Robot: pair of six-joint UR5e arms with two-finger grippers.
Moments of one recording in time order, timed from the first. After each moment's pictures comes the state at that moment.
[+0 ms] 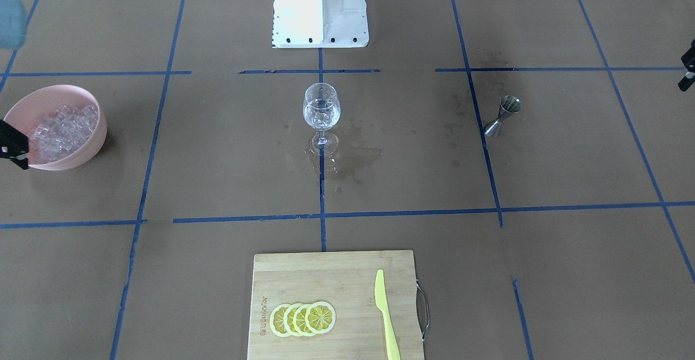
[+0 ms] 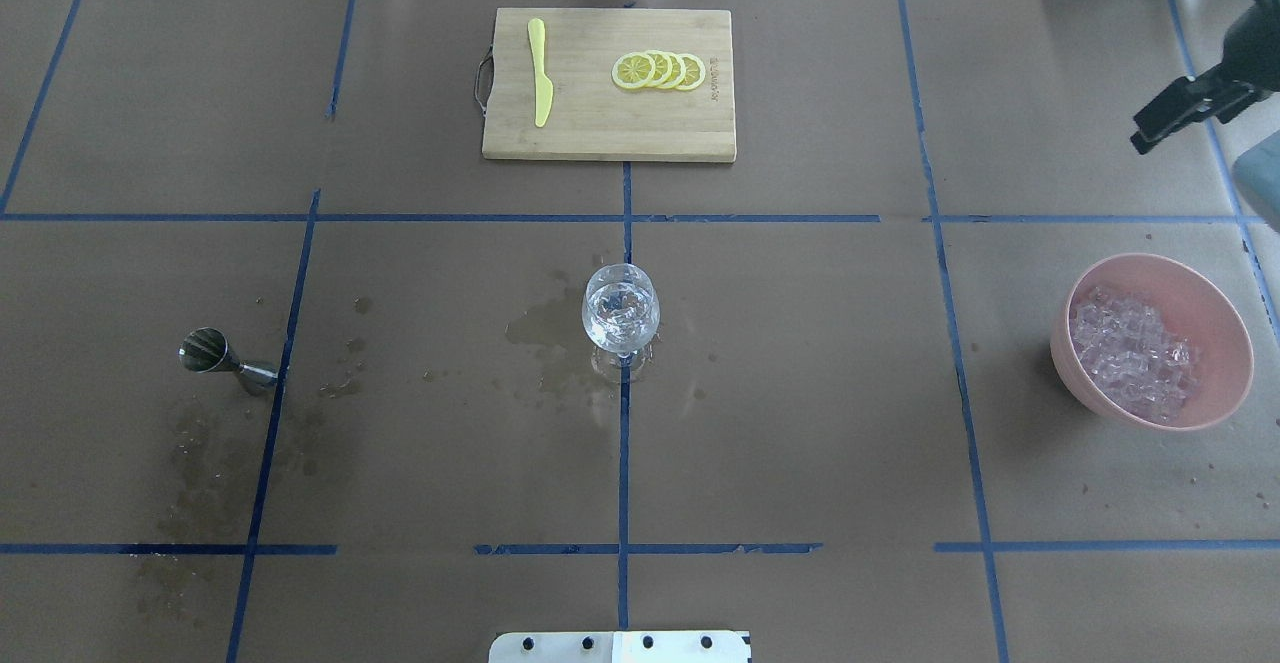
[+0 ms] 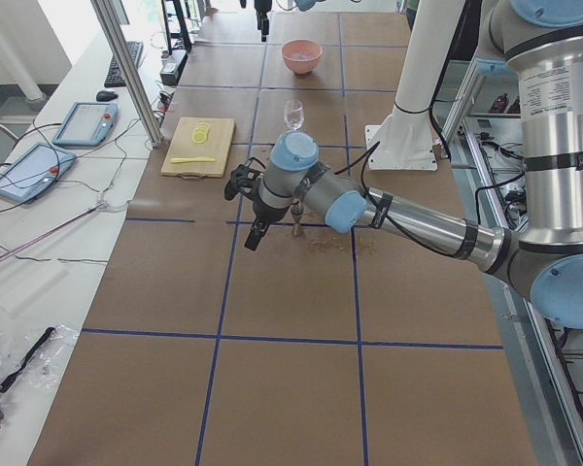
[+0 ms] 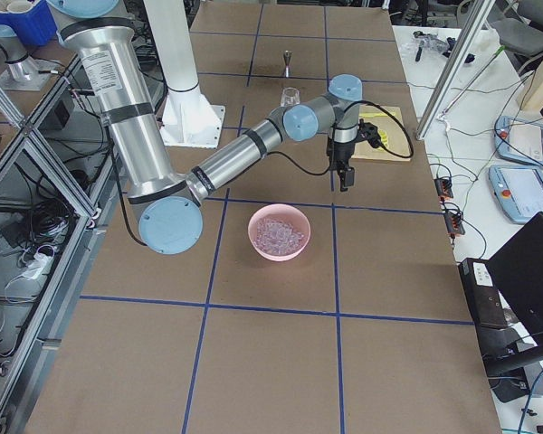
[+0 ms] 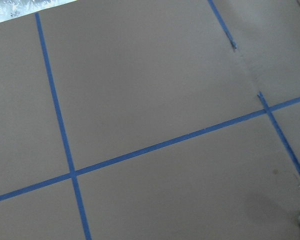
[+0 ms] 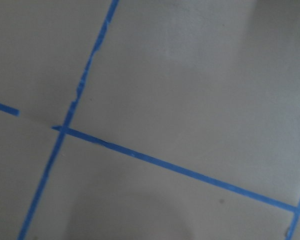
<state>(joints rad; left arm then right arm) -1.48 -1.43 -1.91 -1.84 -2.30 -0.04 1.27 -1.32 1.76 -1.74 2.24 0.06</state>
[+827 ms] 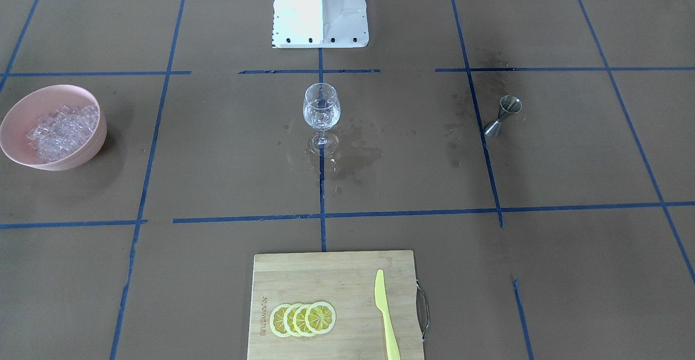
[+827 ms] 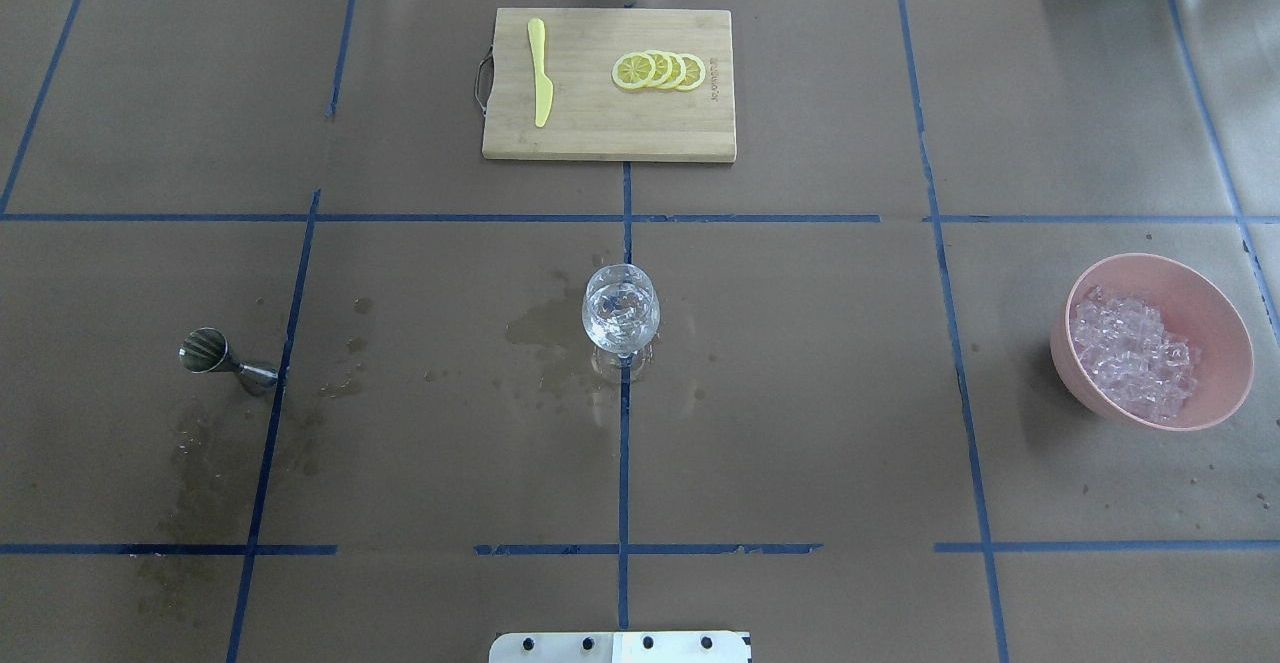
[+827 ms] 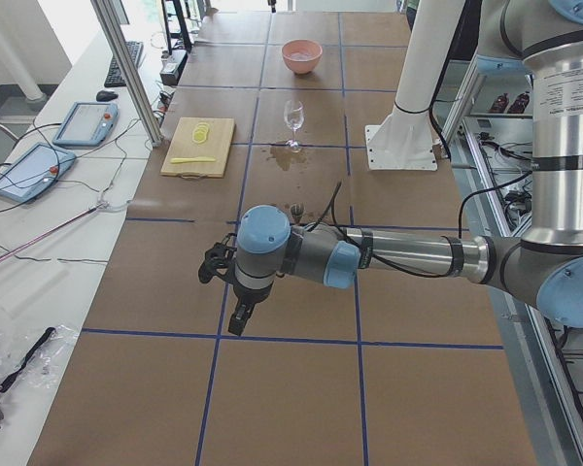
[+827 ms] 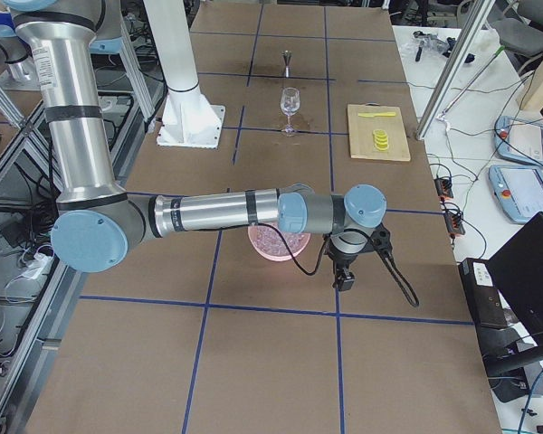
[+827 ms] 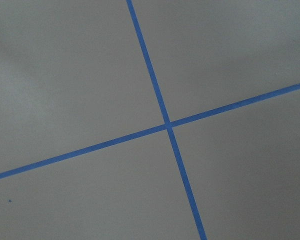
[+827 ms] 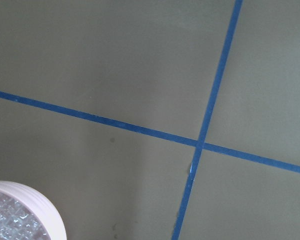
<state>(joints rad) -1.61 -1.47 -1.73 -1.71 -2.30 0.12 1.54 -1.44 1.55 -1.67 2.38 -0.18</state>
